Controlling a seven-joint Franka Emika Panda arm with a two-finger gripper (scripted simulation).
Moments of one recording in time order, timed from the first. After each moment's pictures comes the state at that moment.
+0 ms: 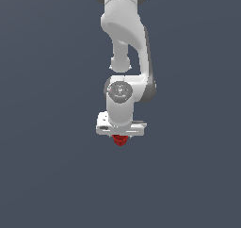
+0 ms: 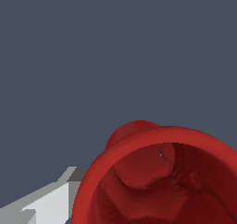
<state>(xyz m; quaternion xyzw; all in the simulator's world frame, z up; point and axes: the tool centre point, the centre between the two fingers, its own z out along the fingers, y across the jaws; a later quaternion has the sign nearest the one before) 0.054 -0.001 0.084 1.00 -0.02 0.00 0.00</state>
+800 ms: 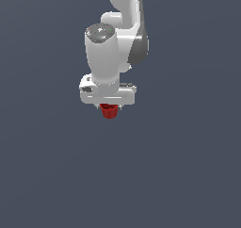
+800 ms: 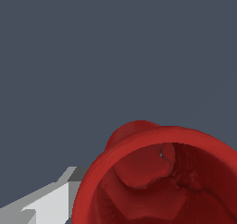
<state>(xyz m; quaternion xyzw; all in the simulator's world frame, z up) -0.016 -0.047 0.207 1.00 -0.02 0.00 0.00</state>
